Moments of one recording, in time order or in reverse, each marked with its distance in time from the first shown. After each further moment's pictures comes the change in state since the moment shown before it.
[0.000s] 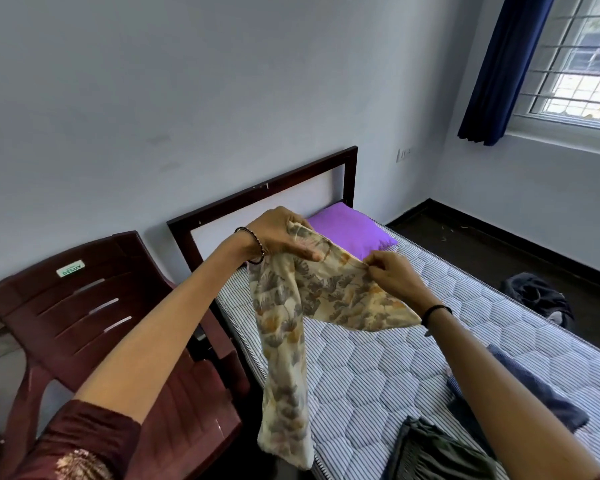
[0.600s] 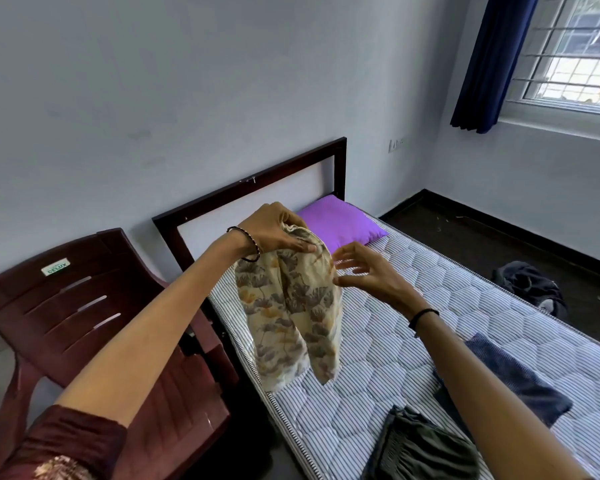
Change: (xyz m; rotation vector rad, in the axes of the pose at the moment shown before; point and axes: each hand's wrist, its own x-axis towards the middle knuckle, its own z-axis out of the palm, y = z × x) left_hand 0.011 0.033 0.034 0.046 0.022 0.037; right_hand -0.026 0.021 -0.011 0.480 -0.182 -0.155
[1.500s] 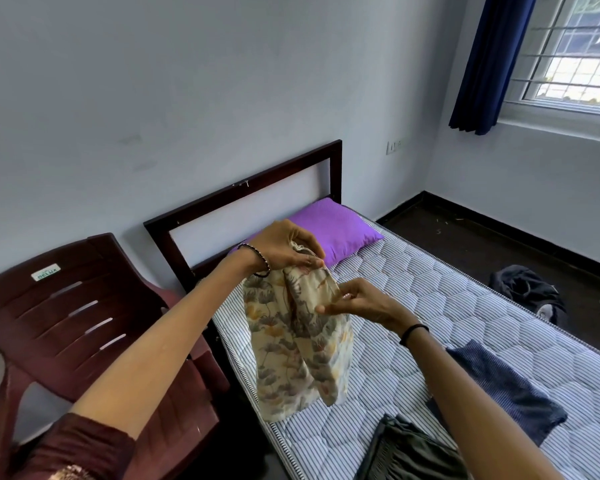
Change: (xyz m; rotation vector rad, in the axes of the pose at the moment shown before) left_hand 0.023 0.020 0.044 -0.068 -0.065 0.055; right_hand -0.012 0.021 -0.014 0.061 -0.251 0.177
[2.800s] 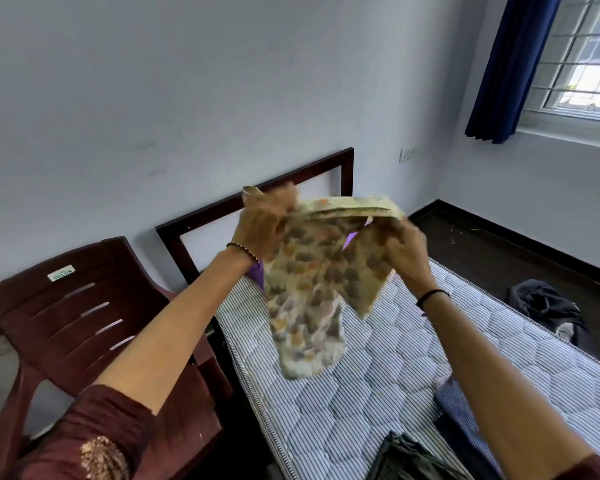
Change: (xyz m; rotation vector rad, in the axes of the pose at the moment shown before) left_hand 0.031 -0.035 -0.033 0.888 0.380 0.062; right_hand 0.031 -0.048 -0.080 -0.281 0.717 -0.096
